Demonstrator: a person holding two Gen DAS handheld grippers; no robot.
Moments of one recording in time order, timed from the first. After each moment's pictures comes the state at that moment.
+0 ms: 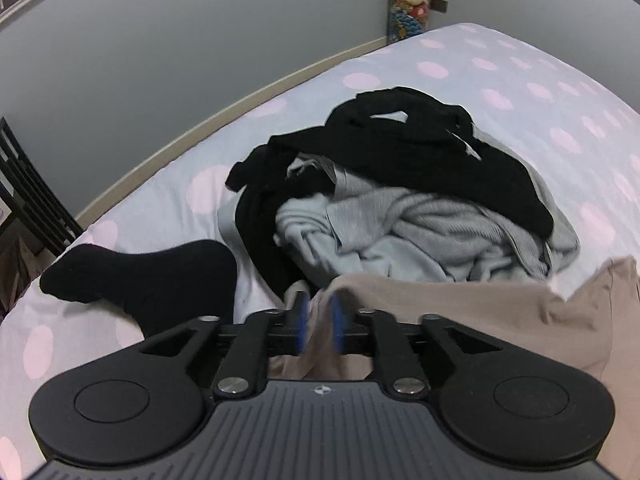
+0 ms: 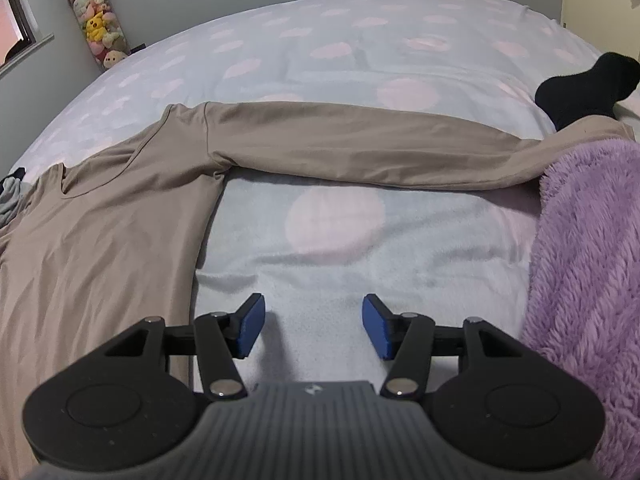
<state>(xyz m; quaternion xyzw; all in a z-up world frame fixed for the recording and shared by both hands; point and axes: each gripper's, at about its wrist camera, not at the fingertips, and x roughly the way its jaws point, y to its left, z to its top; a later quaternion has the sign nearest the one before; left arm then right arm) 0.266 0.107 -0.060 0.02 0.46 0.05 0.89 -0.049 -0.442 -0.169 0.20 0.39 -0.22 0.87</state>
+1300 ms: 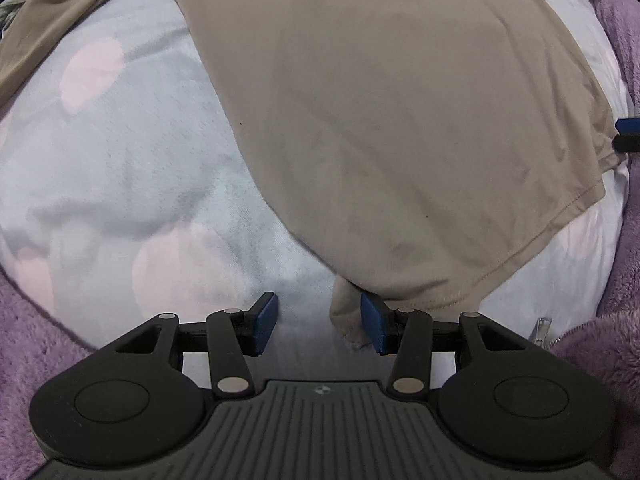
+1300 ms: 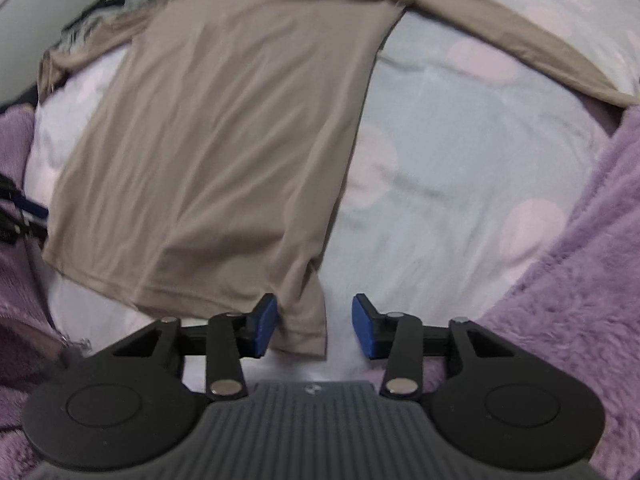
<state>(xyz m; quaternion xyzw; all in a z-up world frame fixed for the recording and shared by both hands) -0.008 -0.074 -0.158 0.27 0.64 -0.31 0.65 -0.125 -0.338 -0.161 0.11 0.57 -0.01 0.81</state>
